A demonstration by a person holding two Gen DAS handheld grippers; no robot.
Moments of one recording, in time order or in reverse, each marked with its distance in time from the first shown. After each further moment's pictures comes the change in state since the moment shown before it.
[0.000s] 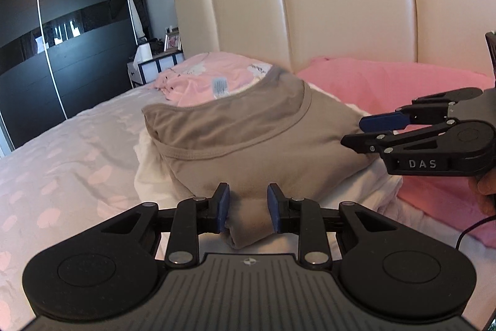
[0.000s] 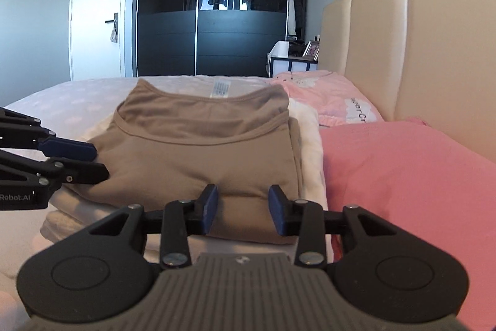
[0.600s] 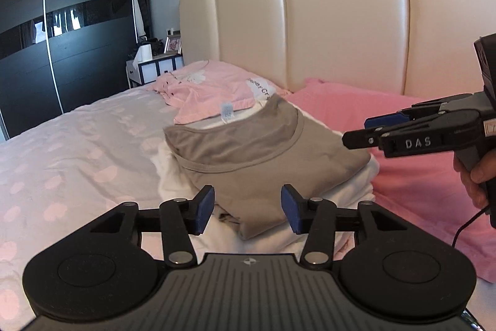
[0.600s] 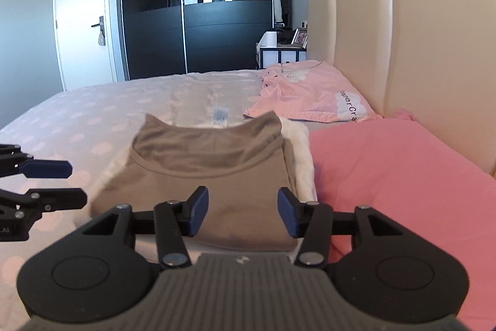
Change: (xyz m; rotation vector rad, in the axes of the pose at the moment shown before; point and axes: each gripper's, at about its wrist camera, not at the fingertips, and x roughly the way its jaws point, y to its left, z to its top) left arm -0.082 0.036 0.025 -0.091 -0.044 -0.050; right arm -0.057 0.010 0.058 0.090 0.049 -0.022
